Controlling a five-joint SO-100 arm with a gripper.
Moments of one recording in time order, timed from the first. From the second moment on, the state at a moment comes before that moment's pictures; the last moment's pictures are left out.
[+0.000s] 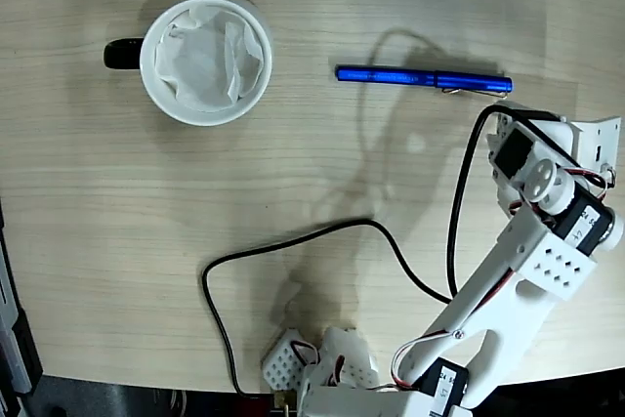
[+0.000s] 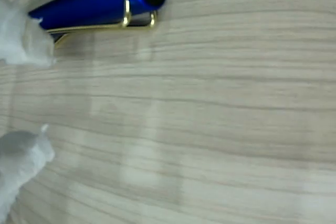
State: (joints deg) arm 25.8 42.0 39.8 92.5 -31.6
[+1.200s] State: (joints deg) arm 23.6 38.9 38.6 87.4 -31.3
